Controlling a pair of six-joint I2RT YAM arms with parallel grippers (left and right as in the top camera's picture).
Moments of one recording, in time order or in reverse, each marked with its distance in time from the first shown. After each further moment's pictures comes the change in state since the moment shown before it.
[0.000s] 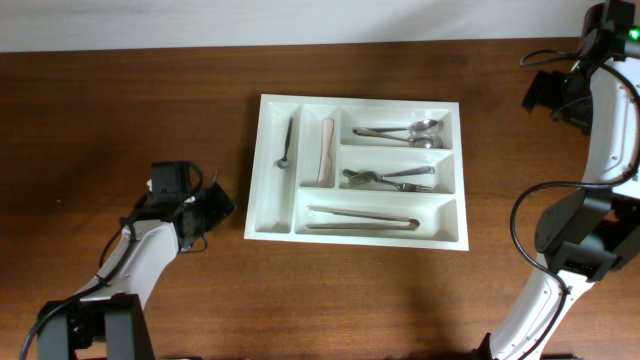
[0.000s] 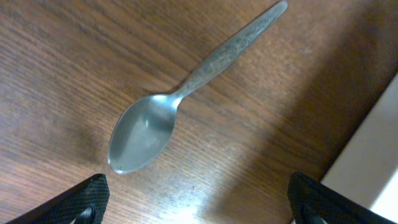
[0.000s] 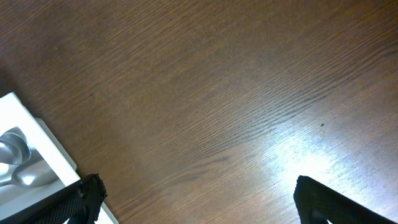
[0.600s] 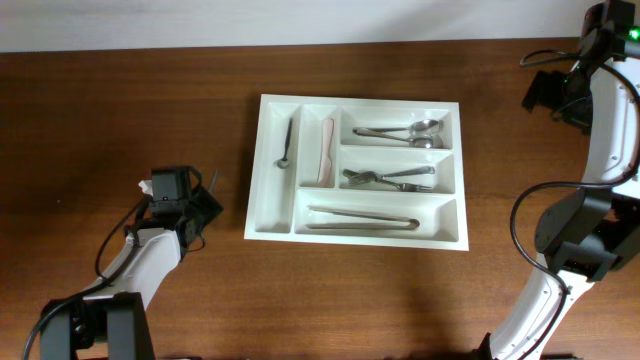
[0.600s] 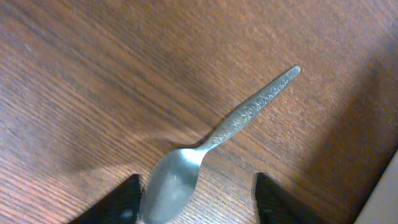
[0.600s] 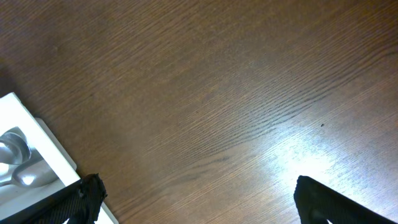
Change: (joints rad) left arm 0.000 0.000 -0.061 0.173 -0.137 -0.014; right arm 0.000 0.000 0.000 0.000 0.000 0.000
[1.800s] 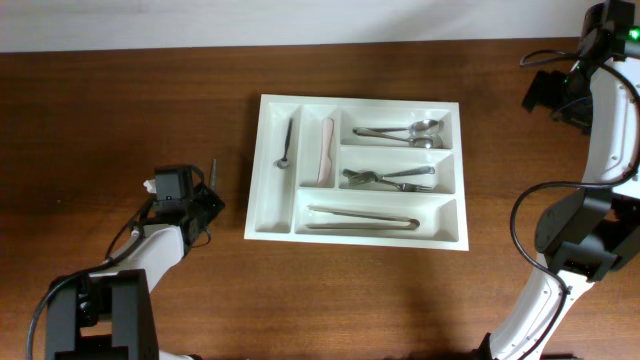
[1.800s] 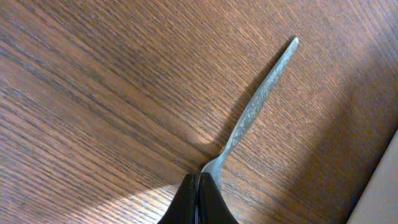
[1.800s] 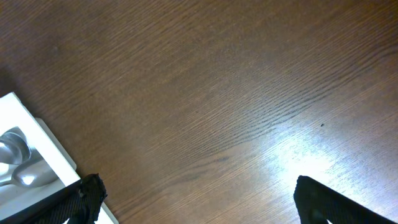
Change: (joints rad) left arm 0.002 0.089 -0.011 0.128 0.072 -0.065; right arm 0.000 0.000 0.000 0.000 0.000 0.000
